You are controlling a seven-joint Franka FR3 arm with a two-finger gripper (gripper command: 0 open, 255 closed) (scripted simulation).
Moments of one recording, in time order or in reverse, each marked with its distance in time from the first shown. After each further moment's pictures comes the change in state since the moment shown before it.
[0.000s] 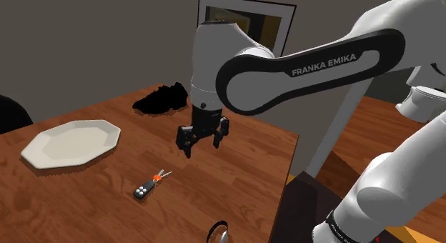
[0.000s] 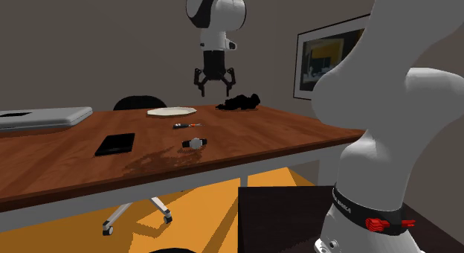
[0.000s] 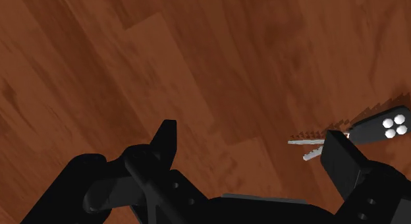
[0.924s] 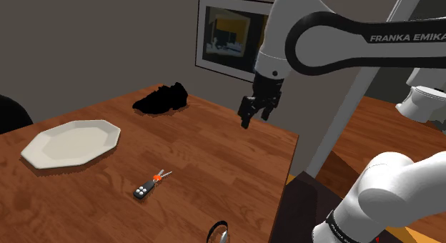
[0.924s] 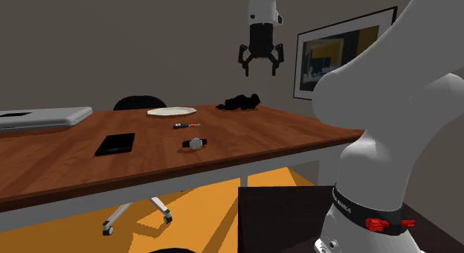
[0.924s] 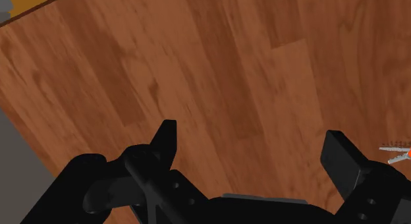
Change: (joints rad) arm 0.031 -0.446 -0.323 -0.212 0.068 -0.218 -0.427
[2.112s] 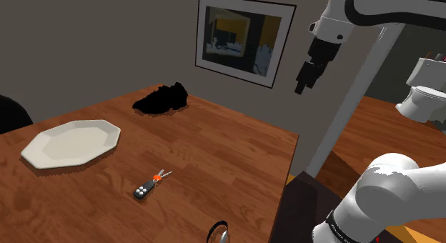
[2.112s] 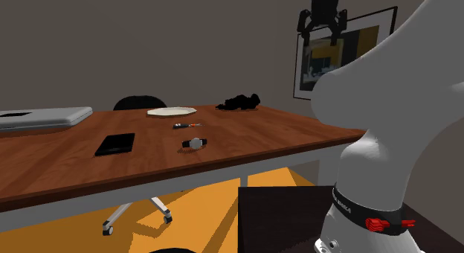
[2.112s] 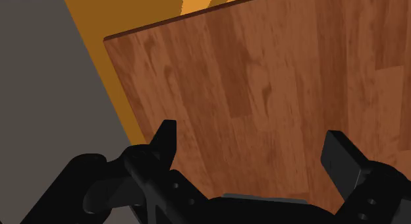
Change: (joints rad) arm -0.068 -0.173 -0.353 0.092 -0.202 -0.250 -0.425
